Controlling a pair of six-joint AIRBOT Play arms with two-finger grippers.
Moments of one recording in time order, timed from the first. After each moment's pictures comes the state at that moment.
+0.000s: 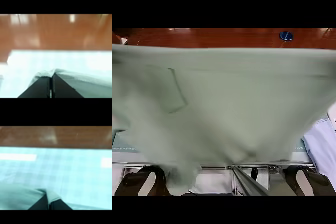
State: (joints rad) left arm 0.09 -0.63 1.29 1.47 -1.07 -1.51; right arm -0.30 -0.67 1.45 -1.02 1.43 1.42
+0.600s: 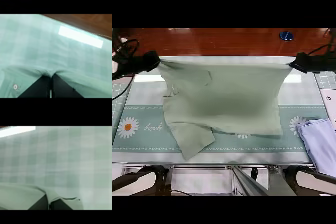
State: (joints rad) left arm 0.08 -1.31 1.17 1.08 -0.61 -1.52; right arm -0.20 -1.40 1.36 -0.98 0.95 1.33
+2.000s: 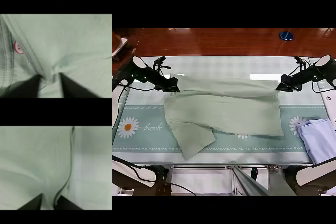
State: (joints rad) left arm 0.11 -1.78 1.46 1.13 -1.19 -1.30; right arm -0.23 -1.79 1.49 -1.06 1.27 1.36
